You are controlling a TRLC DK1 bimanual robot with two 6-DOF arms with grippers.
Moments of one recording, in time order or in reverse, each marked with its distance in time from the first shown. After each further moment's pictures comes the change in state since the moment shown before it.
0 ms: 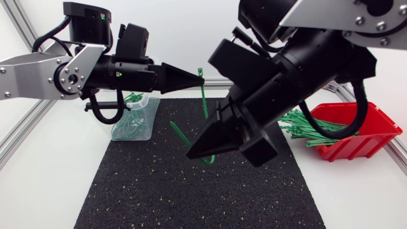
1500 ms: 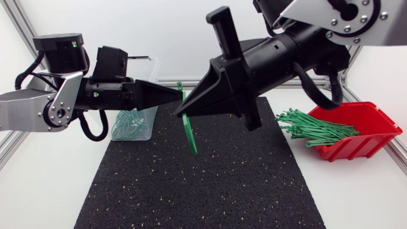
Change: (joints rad) left arm 0.103 -0.066 -0.236 0.323 0.169 -0.223; right arm -0.155 0.076 0.005 0.230 -0.348 1.300
